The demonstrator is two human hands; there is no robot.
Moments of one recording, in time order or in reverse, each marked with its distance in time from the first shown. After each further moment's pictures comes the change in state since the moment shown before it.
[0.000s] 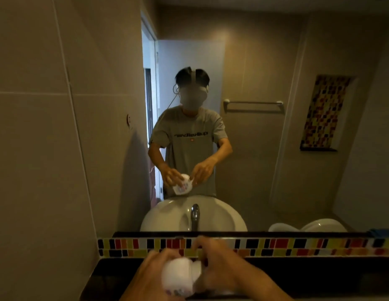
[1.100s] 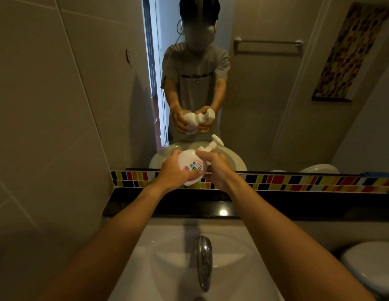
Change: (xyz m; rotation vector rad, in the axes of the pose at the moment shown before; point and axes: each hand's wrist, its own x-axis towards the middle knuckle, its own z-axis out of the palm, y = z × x) left_hand 0.053 0.026 0.011 -0.276 0.180 -0.093; right_hand 0.044 0.009 0.018 1.047 0.311 0.204
